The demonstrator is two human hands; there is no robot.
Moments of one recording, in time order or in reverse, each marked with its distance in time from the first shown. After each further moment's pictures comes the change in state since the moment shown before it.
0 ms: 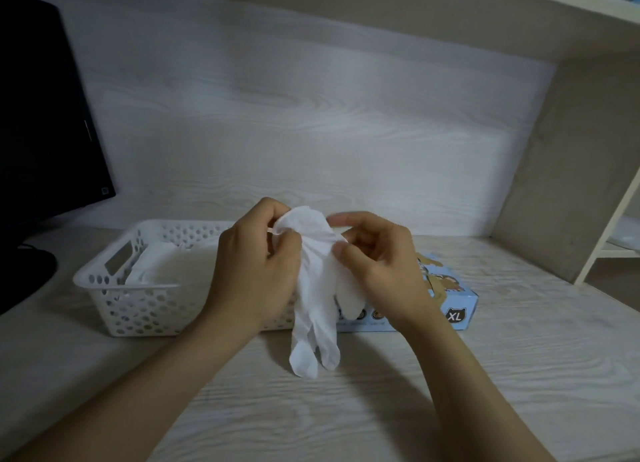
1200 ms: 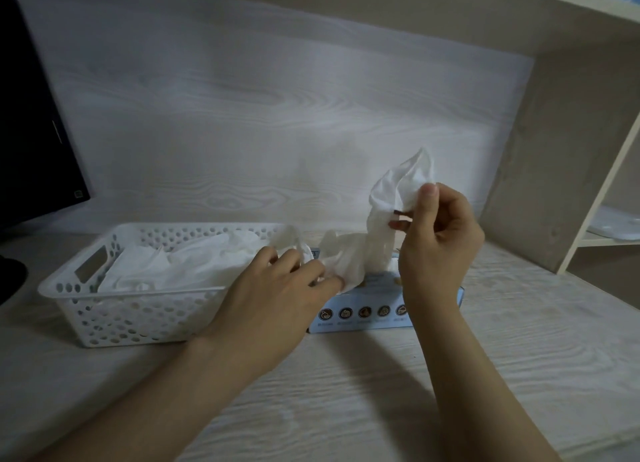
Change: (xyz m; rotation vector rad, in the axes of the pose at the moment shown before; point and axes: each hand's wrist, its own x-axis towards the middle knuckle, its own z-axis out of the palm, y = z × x) left_hand -0.014 -0.034 0.032 0.920 -0.425 0.748; right_hand 0.015 0.004 -0.033 -0.081 0.820 -0.247
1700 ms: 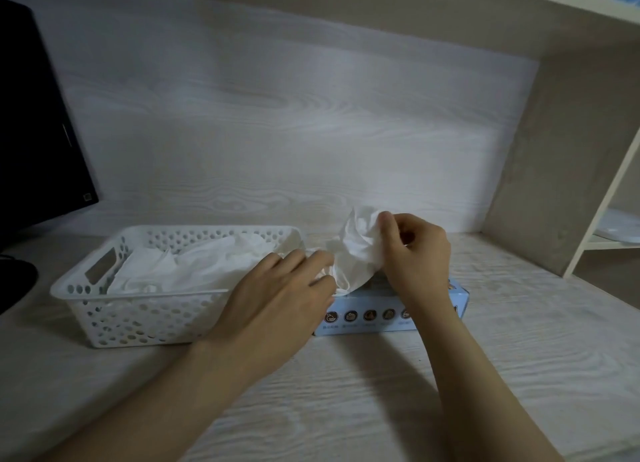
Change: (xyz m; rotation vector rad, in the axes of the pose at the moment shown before) left_hand -0.002 -0.002 -0.009 -0.069 0.052 -0.018; right_hand -0.001 0.021 -0.002 -0.425 -0.387 0.061
